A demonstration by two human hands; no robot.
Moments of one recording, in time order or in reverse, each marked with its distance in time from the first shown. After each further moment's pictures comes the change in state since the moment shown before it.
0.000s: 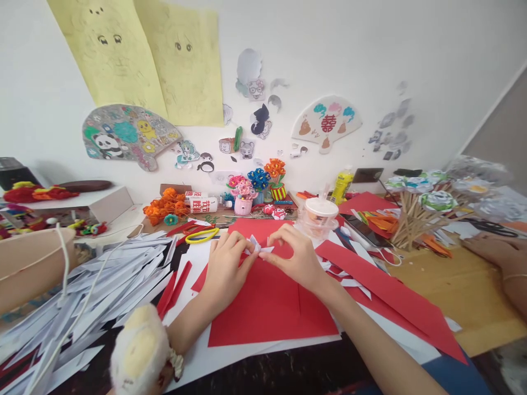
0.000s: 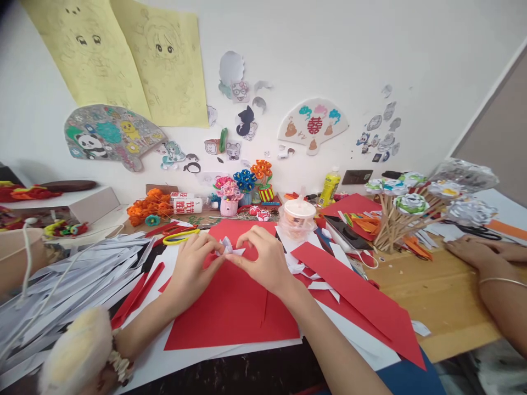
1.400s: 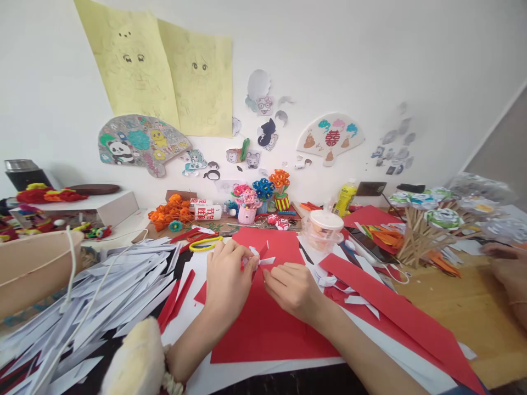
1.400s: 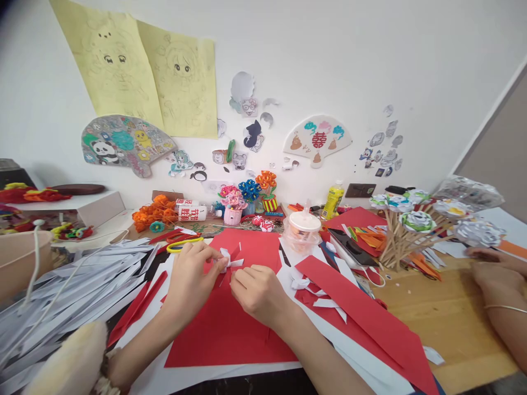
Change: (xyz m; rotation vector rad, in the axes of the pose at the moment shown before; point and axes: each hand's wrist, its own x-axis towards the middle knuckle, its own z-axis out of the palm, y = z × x) left_hand 0.005 0.015 -0.011 0.056 0.066 -0.259; right_hand -0.015 -0.009 0.018 -0.457 0.058 -0.590
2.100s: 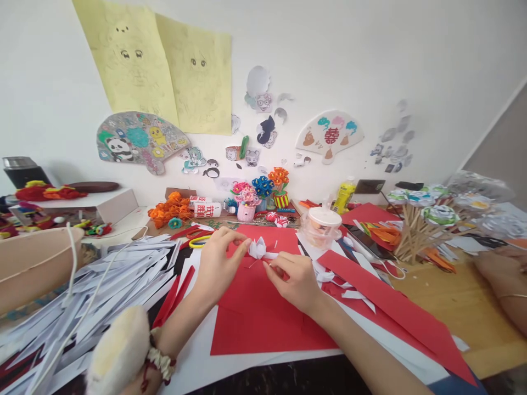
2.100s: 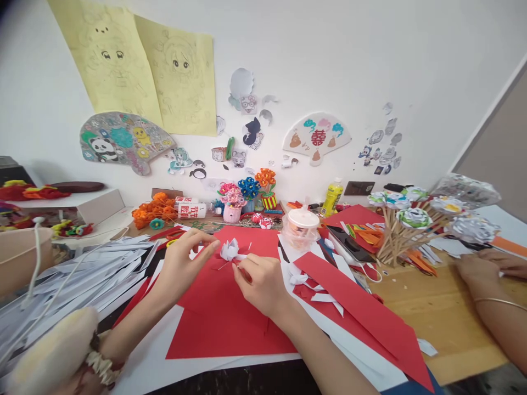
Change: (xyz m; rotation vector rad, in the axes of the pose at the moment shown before) left_hand 0.014 -0.018 -0.013 -0.199 0.046 0.131; right_hand 0.000 -0.001 0.001 0.263 0.031 0.451
